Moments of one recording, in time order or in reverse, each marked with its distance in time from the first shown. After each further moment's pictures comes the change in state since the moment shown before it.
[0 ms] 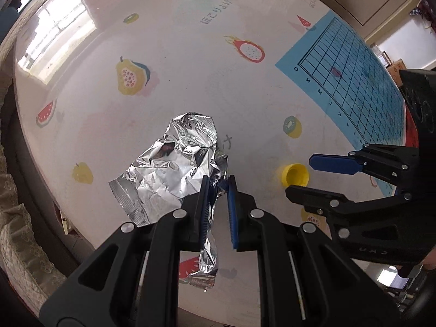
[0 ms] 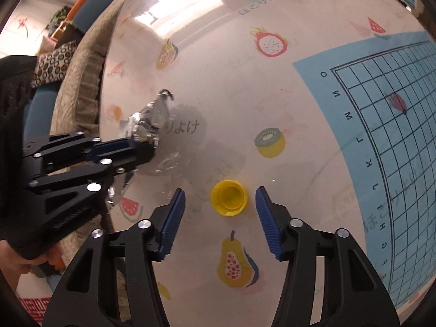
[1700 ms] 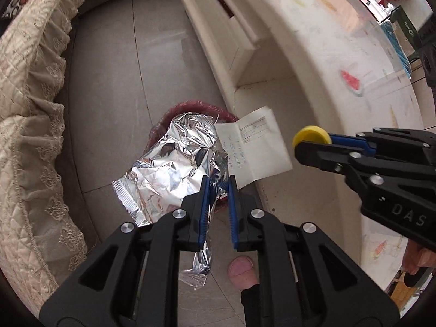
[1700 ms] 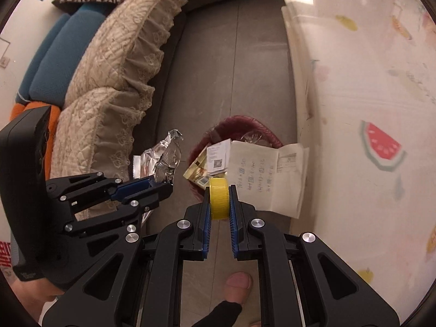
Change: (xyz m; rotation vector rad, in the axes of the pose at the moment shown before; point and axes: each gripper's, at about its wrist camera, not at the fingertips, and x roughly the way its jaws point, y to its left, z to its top) left arm -0.020 0.368 -0.126 -0.531 -0.055 0.045; right arm 0.172 0.360 0.157 -0.405 0.146 0.080
